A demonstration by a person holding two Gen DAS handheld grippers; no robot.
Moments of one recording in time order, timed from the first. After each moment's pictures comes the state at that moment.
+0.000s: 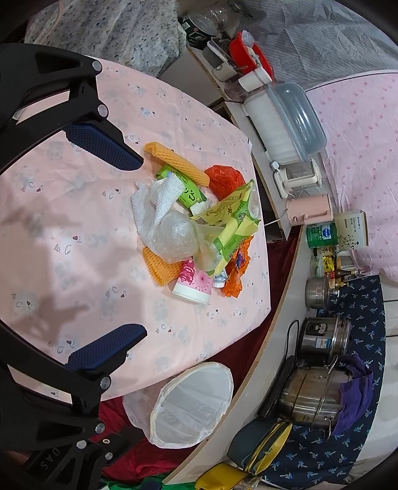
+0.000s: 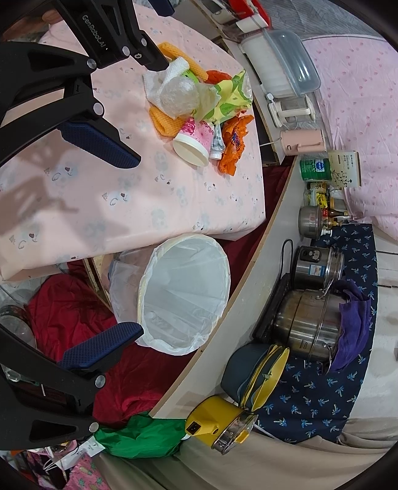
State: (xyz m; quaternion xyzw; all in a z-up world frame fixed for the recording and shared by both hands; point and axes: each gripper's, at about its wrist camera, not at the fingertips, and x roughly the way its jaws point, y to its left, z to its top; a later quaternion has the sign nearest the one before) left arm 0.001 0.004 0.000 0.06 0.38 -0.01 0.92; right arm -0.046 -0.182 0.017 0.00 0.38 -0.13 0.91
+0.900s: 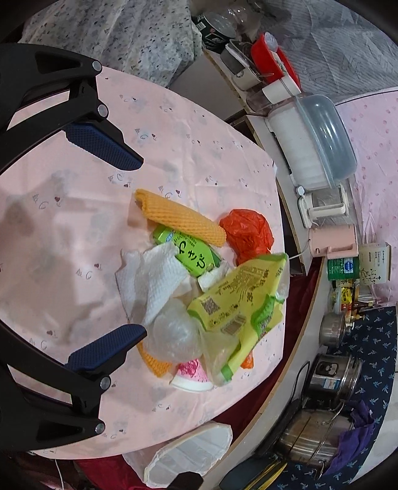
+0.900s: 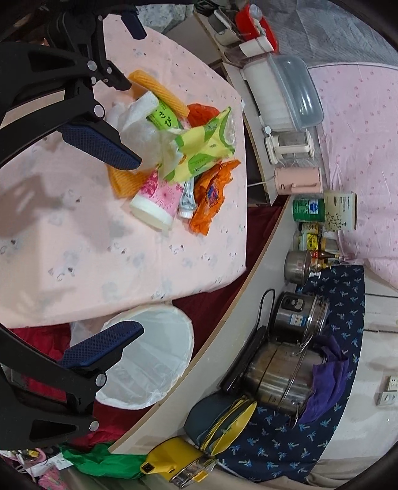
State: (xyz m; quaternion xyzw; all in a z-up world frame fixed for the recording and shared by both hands) left arm 0.070 0.114 -0.040 0.04 0.42 0.02 0.91; right arm 0.041 -0.093 0.025 -0.03 0.37 -0.06 0.93
